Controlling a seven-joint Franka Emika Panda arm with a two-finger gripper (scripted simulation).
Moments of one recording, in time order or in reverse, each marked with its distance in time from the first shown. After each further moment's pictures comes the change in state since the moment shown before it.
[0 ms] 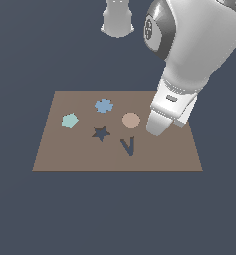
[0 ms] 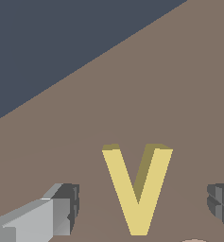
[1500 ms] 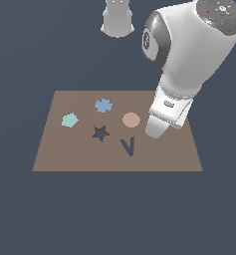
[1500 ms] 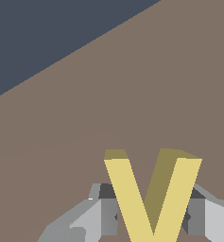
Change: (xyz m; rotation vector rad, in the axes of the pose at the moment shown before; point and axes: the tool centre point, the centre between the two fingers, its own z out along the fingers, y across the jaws) arm -0.001 -0.002 0.022 -0.001 -0.002 -0.029
